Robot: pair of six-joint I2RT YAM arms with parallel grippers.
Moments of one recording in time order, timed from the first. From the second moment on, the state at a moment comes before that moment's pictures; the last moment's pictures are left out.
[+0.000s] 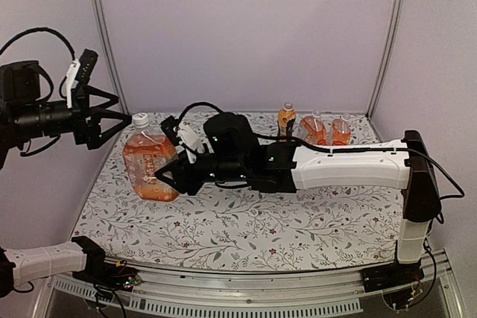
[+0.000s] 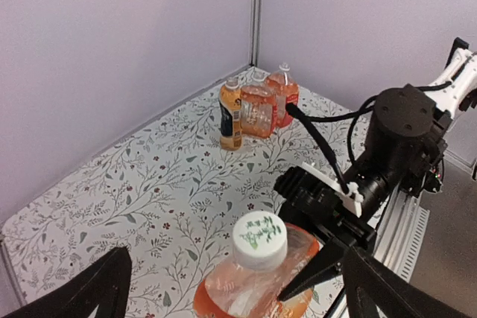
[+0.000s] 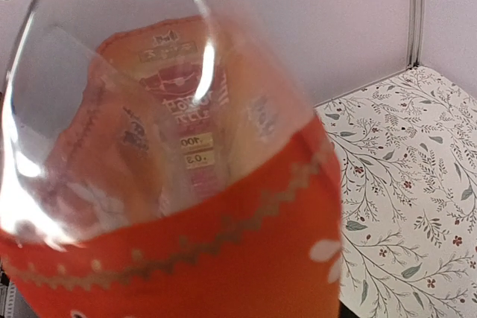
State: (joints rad) left arm -0.42 0.91 1.44 -0.94 0.44 0.10; right arm 1.24 1.98 1.67 0.01 -0.09 0.24
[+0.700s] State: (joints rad) left arm -0.43 0.58 1.04 -0.74 0.83 0.20; right arm 1.25 1.77 1.57 0.23 -0.38 0.15
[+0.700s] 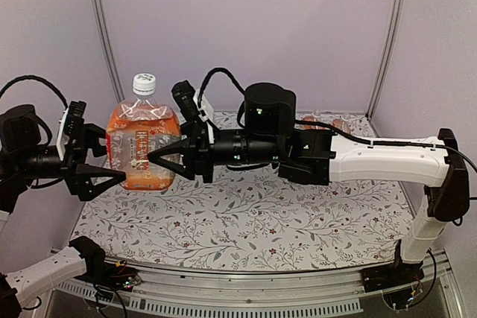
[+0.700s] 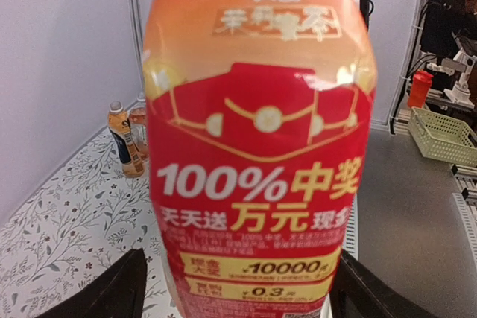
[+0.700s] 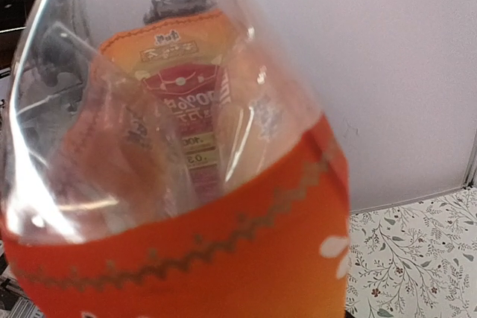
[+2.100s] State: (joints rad) left arm -0.67 0.61 0.92 -0.62 -0.18 0.95; right arm 1.21 1.85 2.00 -0.46 0.12 0.47
